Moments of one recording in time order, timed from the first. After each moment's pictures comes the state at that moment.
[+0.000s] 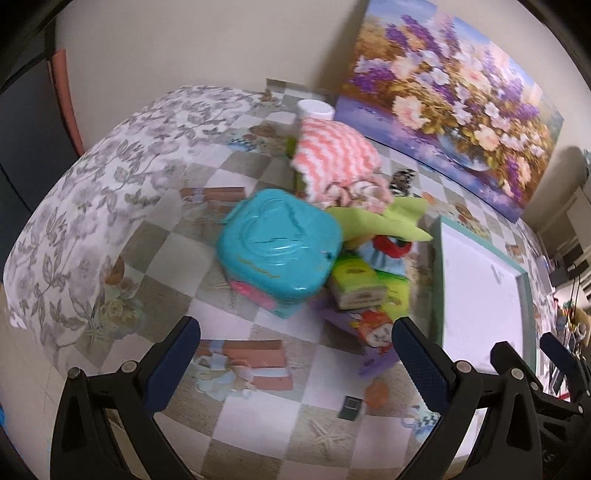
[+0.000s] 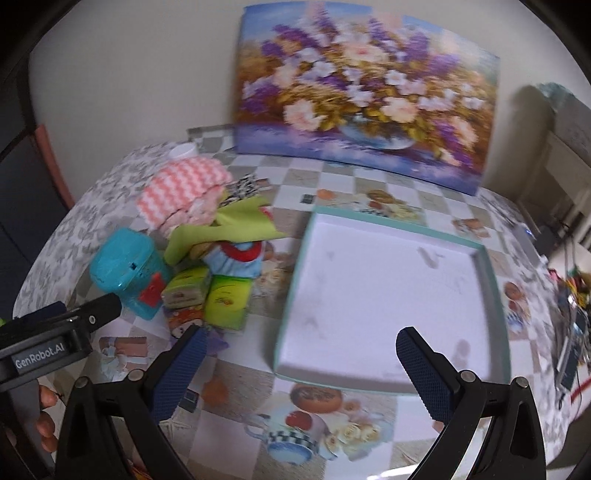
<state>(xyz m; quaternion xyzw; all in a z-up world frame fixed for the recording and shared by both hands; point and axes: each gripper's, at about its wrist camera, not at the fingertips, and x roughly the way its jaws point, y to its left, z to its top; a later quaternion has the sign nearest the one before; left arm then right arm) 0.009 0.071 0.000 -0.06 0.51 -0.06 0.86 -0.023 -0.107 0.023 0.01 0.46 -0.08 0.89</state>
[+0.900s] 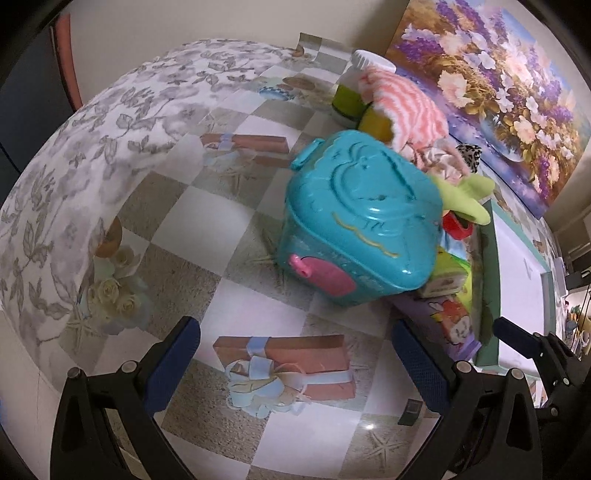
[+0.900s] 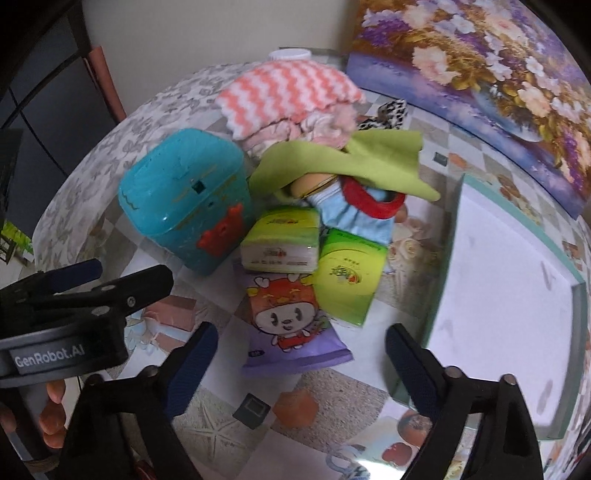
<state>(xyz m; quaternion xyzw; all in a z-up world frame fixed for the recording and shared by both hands) 0.036 0.110 -0.057 -0.08 0.56 -0.05 0.82 0.029 -0.035 -0.054 -0.03 0.55 0.06 0.83</state>
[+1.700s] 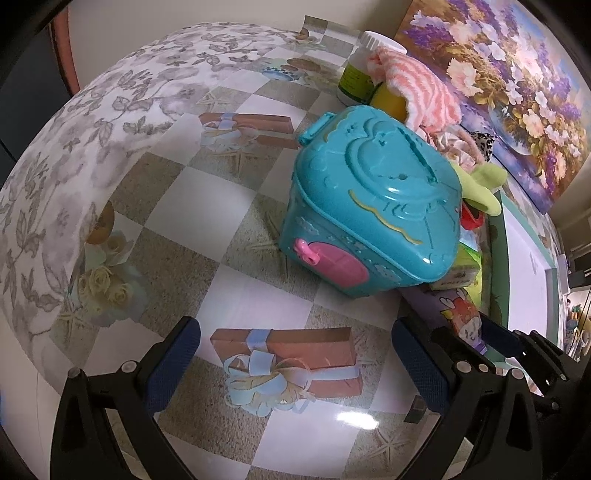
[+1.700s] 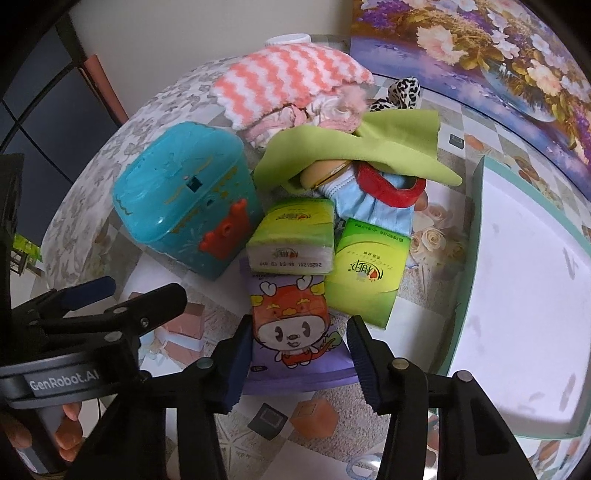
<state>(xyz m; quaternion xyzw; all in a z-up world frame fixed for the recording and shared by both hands) 0.045 0.109 -0.076 -0.09 0.58 -0.05 0.81 0.038 -0.038 -0.064 0.01 0.56 0.07 0.82</state>
